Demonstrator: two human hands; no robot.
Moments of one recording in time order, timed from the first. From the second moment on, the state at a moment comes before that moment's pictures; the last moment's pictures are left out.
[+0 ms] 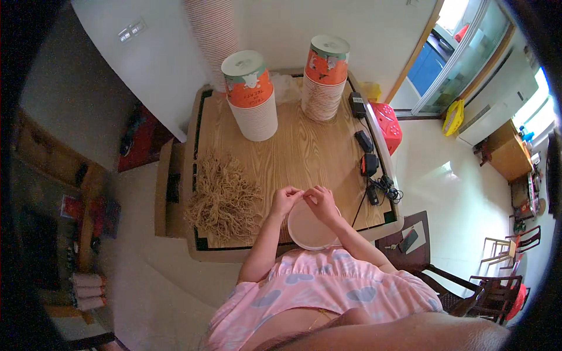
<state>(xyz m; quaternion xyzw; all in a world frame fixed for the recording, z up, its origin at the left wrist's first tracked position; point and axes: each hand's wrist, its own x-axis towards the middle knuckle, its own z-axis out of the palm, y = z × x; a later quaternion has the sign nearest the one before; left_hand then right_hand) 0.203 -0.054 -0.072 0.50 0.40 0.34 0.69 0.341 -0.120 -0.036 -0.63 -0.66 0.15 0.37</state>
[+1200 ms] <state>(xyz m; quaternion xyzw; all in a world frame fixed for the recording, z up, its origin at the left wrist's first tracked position) 0.215 -0.060 -0.056 0.50 0.45 0.39 0.63 0.341 -0.107 -0.039 -0.67 -0.60 0.21 0.39</state>
